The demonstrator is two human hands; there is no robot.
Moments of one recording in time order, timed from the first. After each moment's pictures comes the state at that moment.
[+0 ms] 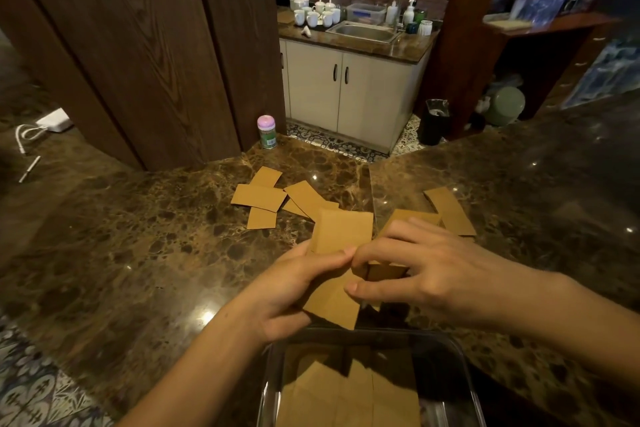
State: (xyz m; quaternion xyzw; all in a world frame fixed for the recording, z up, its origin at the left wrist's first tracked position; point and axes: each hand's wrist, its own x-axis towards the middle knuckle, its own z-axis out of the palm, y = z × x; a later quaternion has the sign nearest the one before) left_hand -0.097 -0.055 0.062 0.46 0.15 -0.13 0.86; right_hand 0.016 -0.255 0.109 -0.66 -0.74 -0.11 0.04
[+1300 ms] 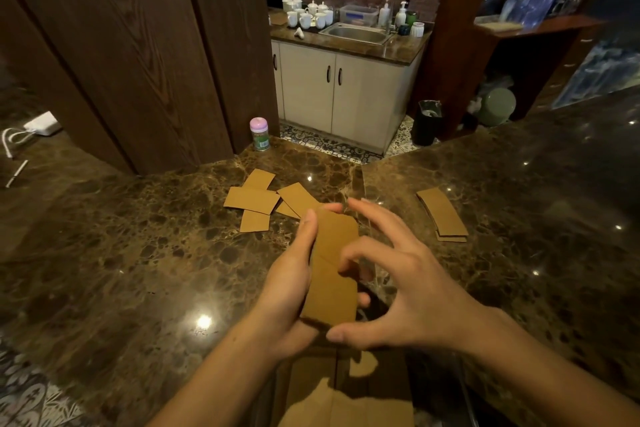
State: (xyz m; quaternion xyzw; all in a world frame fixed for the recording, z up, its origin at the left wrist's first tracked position) left_hand -0.097 -0.084 0.076 0.38 0.12 -0.03 0.92; right_hand -0.012 -0.242 0.079 -0.77 -0.53 0.06 0.35
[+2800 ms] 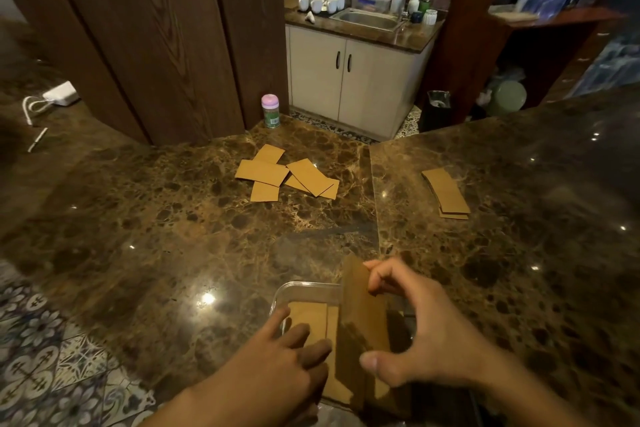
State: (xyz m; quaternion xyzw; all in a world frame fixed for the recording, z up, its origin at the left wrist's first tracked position) left_hand -0.212 -0.067 -0.012 0.97 -0.22 -0.12 -0.03; right_hand -0.068 -0.286 0.043 -0.79 -0.41 0.24 0.37
